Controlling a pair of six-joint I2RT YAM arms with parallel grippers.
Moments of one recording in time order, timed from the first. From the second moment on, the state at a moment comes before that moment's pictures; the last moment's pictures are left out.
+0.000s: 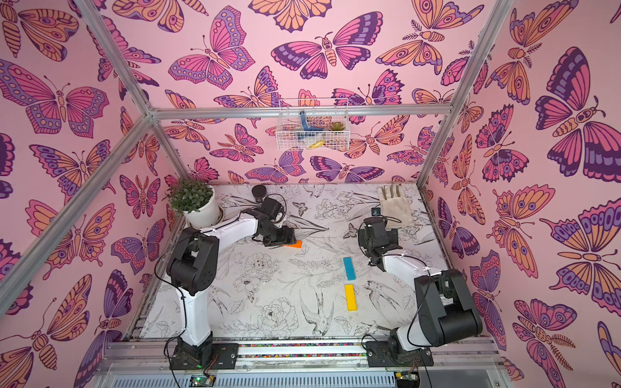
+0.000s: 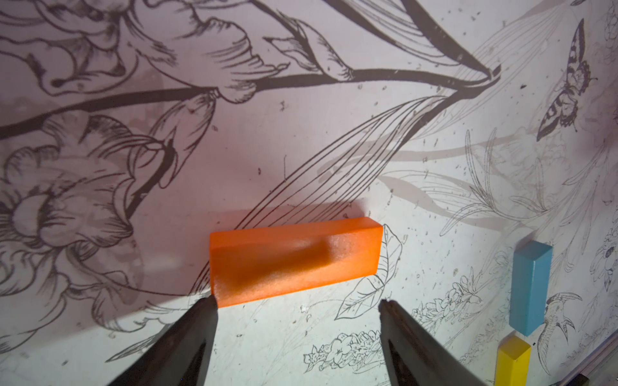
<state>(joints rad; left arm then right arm) -0.44 2.03 1.46 -0.63 0.29 -0.39 0.24 1.47 0.73 0.04 0.47 0.08</state>
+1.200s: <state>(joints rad) -0.12 1.59 1.14 -0.50 0.21 -0.32 0.36 1.31 0.94 -0.31 0.05 0.17</state>
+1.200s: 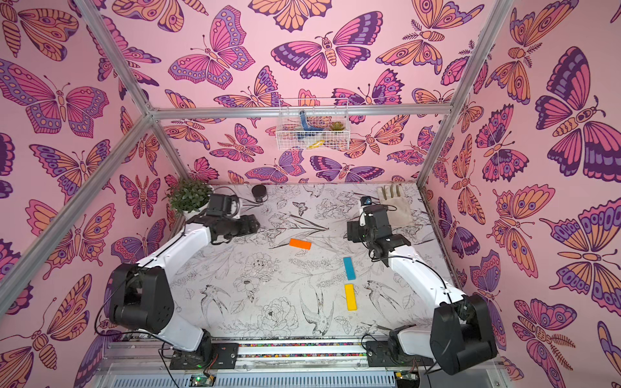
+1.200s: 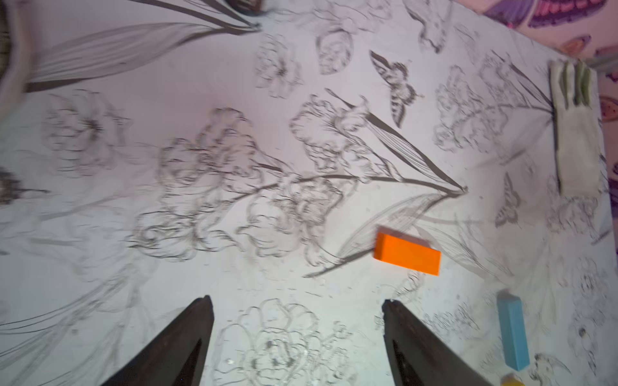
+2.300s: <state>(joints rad) 0.06 1.40 0.75 -0.14 0.16 -0.19 0.72 1.93 1.30 -0.58 0.13 0.10</state>
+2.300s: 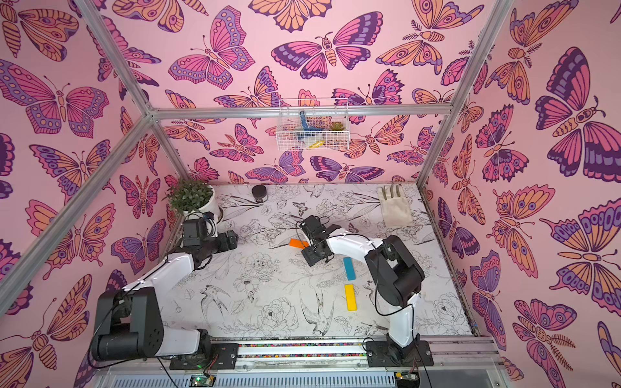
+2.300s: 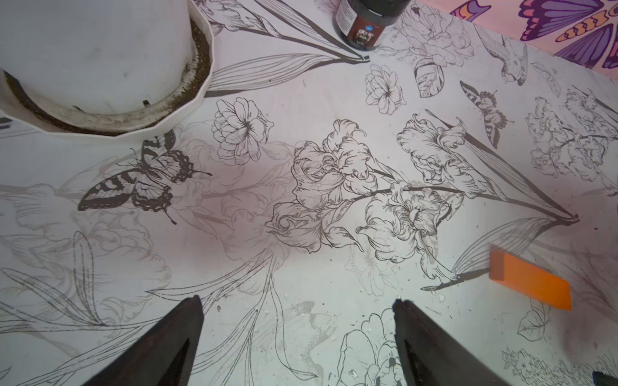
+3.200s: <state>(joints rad) 0.07 1.39 0.72 -0.11 0.06 -0.19 0.73 2.11 1.50 -0.56 0.41 0.04</state>
